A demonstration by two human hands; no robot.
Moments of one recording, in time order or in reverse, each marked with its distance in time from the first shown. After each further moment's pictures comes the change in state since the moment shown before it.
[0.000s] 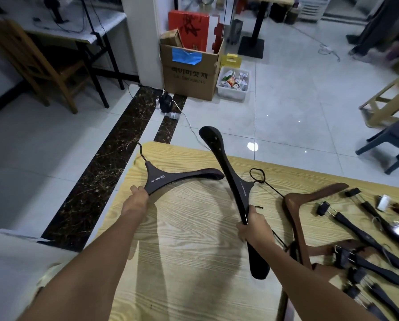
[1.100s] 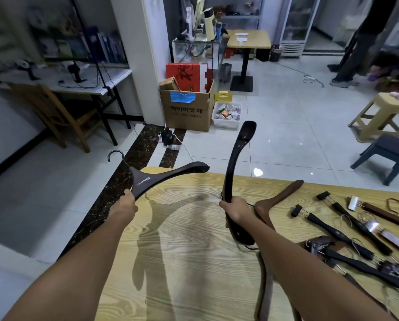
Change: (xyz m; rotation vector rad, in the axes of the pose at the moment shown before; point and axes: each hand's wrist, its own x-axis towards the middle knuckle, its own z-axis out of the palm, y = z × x) left_hand -0.102 0.005 -0.088 -0.200 0.129 -0.061; right_hand -0.038 -0.016 -0.084 0.561 -0.133 -0.073
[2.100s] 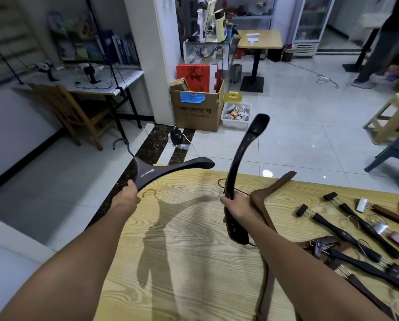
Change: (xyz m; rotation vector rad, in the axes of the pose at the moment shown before) left_hand -0.021 -0.005 -0.020 -0.018 0.078 0.003; right_hand -0.018 -0.005 0.009 0.175 0.039 -0.087
